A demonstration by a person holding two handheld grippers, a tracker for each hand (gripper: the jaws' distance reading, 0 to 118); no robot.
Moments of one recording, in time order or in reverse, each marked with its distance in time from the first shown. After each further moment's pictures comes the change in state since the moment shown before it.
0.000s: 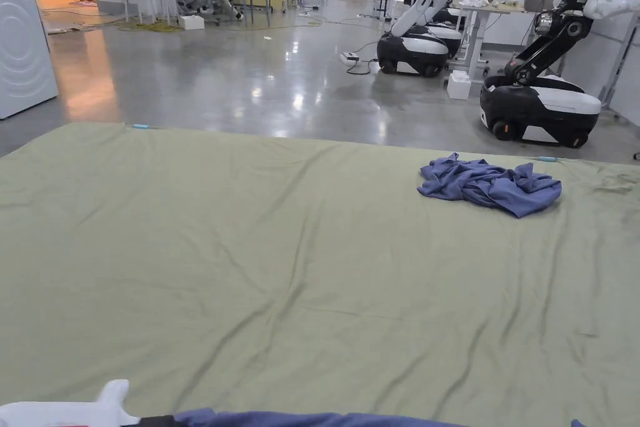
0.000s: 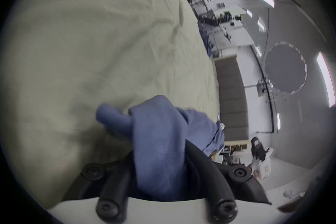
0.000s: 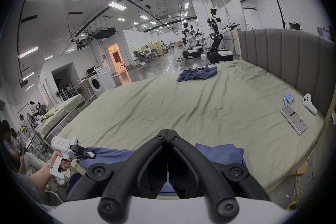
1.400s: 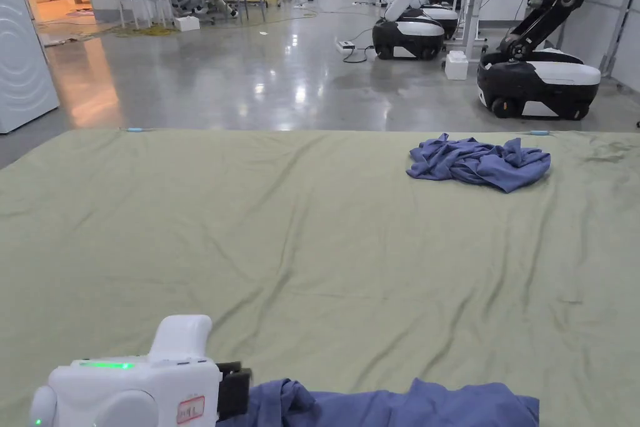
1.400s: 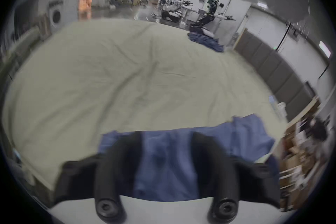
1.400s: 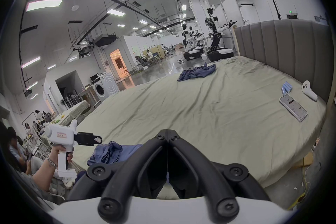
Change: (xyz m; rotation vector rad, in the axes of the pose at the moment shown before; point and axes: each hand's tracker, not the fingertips) left arm 0.157 -0.069 -0.053 0.225 0.633 -0.688; right arm 0.024 -0.037 0.030 0.026 0.034 -0.068
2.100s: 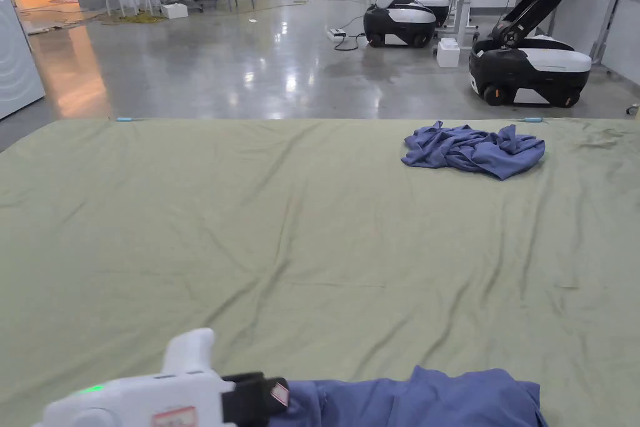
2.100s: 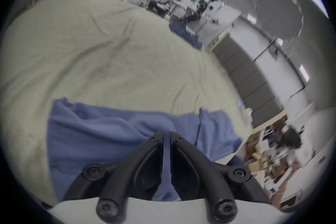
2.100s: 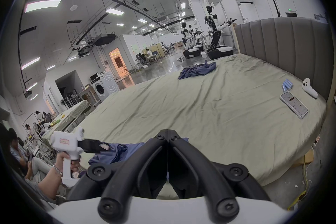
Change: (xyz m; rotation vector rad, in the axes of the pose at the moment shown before) left arm -0.031 -0.017 -0.006 0.011 -0.485 0.313; right arm -0.013 0.002 0.000 -0.015 -0.001 -0.003
